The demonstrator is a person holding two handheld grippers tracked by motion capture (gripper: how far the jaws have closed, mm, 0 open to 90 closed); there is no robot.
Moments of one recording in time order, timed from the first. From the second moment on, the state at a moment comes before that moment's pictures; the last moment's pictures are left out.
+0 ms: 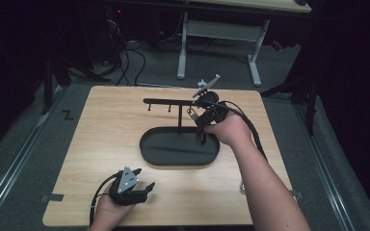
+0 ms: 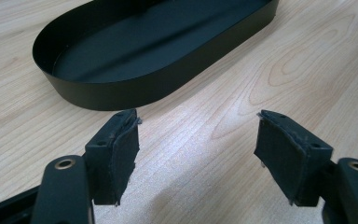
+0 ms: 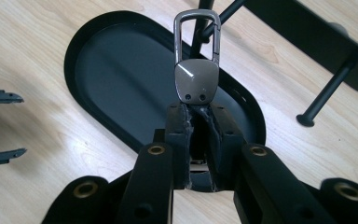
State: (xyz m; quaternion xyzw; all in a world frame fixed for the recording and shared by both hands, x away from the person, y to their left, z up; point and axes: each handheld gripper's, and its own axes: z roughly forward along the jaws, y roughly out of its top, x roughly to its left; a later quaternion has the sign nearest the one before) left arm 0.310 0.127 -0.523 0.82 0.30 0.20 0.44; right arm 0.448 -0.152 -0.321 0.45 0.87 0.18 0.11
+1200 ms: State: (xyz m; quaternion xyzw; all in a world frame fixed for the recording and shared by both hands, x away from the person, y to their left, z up) left arm 0.310 0.127 -0.524 0.82 0.30 0.20 0.44; right arm 0.475 -0.138 -0.357 0.47 0.85 0.17 0.14
